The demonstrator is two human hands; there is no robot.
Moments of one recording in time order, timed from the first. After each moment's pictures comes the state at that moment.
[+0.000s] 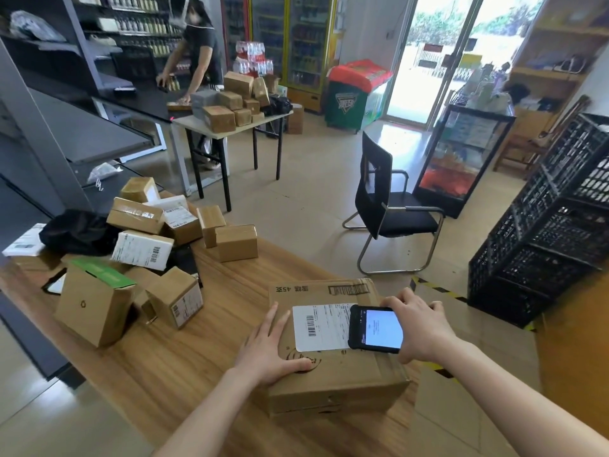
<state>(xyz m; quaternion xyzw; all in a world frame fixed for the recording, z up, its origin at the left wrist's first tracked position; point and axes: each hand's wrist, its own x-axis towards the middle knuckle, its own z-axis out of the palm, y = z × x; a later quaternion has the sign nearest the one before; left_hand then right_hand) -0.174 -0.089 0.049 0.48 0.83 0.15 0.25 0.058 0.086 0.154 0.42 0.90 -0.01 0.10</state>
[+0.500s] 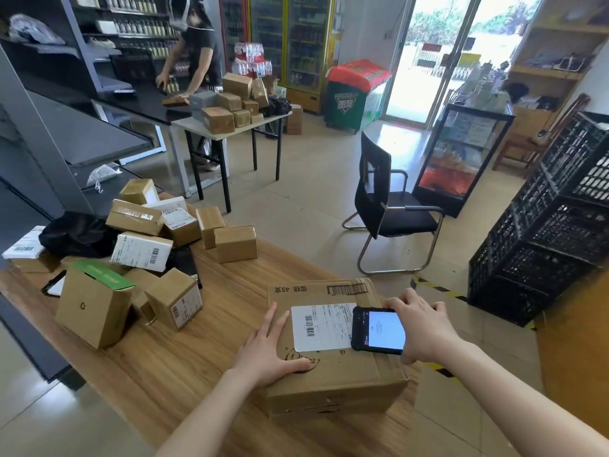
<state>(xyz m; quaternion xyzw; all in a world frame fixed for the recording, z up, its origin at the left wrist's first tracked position) -0.171 -0.091 0.055 0.48 0.82 0.16 0.26 0.064 0.089 0.154 0.42 0.90 -0.01 0.12</state>
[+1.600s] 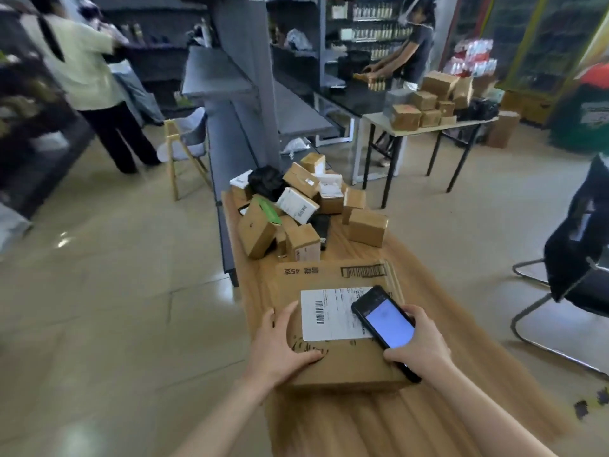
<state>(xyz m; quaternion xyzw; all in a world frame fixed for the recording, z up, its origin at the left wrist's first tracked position) -0.091 -0.200 0.057 0.12 0.93 0.34 0.11 -0.007 0.052 0.106 0.32 0.87 -0.37 0.03</state>
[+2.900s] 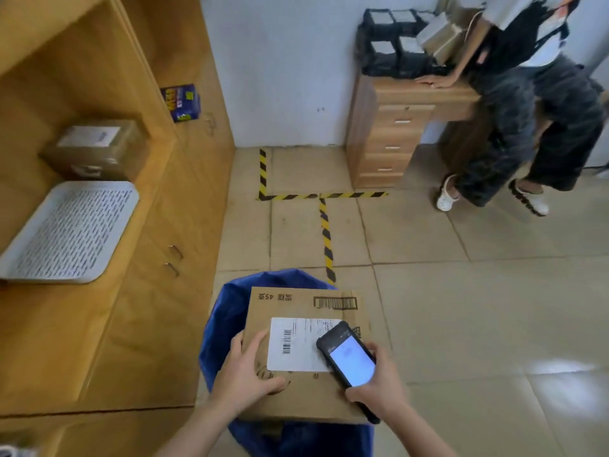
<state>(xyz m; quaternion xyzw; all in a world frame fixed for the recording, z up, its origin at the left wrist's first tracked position) 0.639 -0.632 -0.058 -0.70 0.60 0.36 -0.10 0.373 -0.625 -0.036 -0.46 0.75 -0.12 0.47</state>
